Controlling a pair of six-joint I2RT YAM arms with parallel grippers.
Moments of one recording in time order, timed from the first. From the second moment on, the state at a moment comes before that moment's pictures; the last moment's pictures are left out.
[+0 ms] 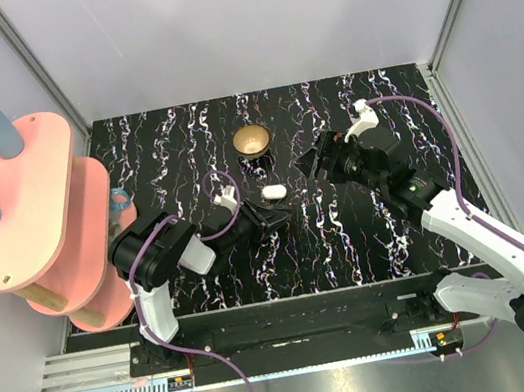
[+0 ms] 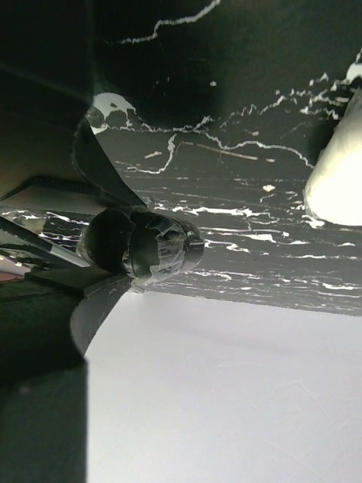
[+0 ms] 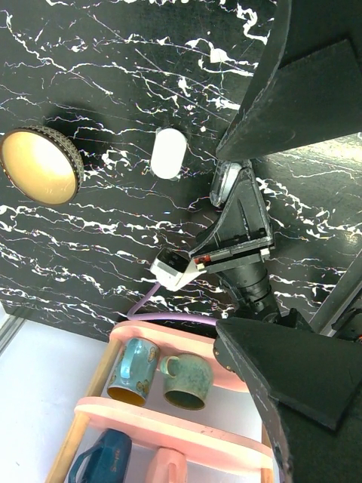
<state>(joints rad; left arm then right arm) -0.62 1.92 0.48 1.14 0.35 -1.36 0.56 1.06 0.90 -0.12 -0.02 0.72</state>
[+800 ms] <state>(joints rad) -0.62 1.99 0.53 1.09 0.34 -1.41 0.56 1.06 0.89 -0.12 -0.02 0.71</state>
